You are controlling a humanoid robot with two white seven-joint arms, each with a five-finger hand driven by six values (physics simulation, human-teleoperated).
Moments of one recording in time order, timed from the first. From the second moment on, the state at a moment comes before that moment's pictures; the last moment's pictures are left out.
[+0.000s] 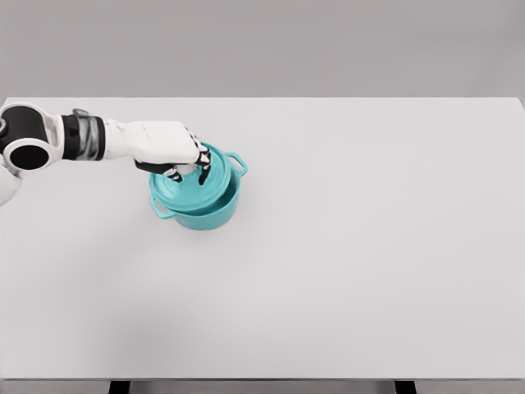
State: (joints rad) left arm -0.92 0.70 -0.90 -1.37 -0.37 -0.61 -0.61; right arm 0.02 0.00 0.71 -0.06 0.29 -0.20 0.09
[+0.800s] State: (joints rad) left arm -0.91 0.93 -0.86 -1.29 -0.44 -0.61 -0.61; right arm 0.02 0.00 0.71 -0.06 0.29 -0.20 0.09
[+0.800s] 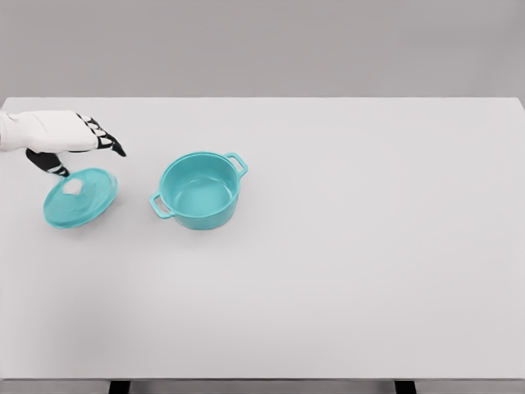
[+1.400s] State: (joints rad) left arm -0.92 0.72 -0.75 -0.80 -0.22 -0.61 -0.61; right arm 0.02 0.00 0.71 -0.06 0.29 -0.20 0.09
